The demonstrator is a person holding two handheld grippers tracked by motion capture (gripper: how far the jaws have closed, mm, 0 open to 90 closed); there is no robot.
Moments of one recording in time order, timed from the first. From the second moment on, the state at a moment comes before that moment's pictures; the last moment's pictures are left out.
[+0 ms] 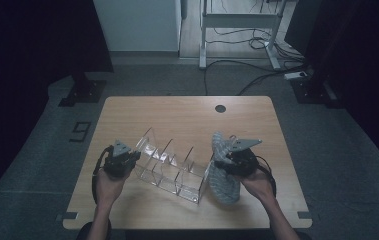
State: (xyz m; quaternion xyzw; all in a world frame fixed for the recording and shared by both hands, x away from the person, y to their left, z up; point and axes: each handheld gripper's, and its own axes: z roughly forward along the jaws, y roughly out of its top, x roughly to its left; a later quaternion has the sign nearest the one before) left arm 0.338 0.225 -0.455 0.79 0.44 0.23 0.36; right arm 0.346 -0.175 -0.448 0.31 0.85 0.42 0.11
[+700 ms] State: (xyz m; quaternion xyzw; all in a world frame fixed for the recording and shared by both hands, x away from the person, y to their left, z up) left arm 0.339 0.219 -0.456 0.78 0.45 0.25 0.35; right arm 0.324 -0.168 -0.441 0.28 0.86 0.41 0.11
